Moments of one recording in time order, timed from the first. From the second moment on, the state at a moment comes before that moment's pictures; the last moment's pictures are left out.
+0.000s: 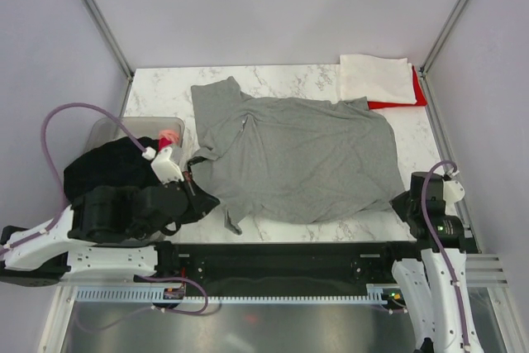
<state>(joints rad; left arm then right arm) -1.38 0.73 1.17 -1.22 -0.58 -1.32 -0.04 0.47 0.62 -1.02 0.24 0.93</state>
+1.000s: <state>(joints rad) -0.59 1.34 1.46 -0.92 -0.44 -0.38 -0.04 1.00 0.86 -0.77 0.29 0.81</state>
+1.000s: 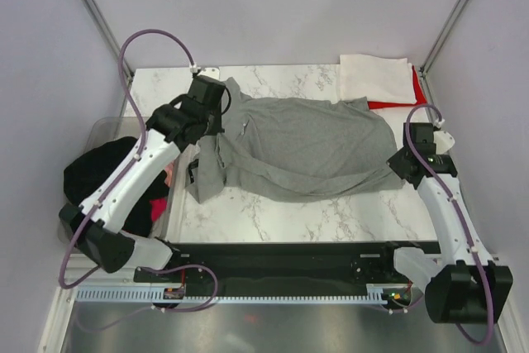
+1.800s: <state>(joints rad) -0.28 2.06 1.94 -0.94 -0.21 -0.22 -0.14 1.60 1.07 -0.49 0.15 0.68</state>
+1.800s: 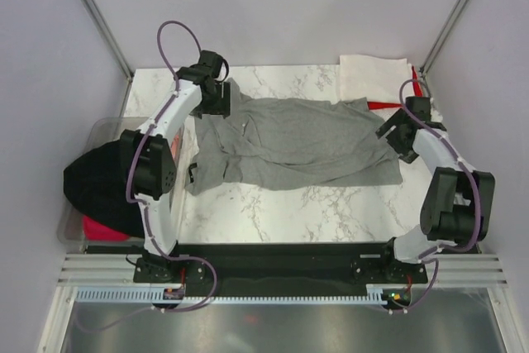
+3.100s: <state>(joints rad) -0.28 1.39 0.69 -0.43 -0.18 -0.73 -0.32 1.39 0.59 -0.20 -0.09 0.66</state>
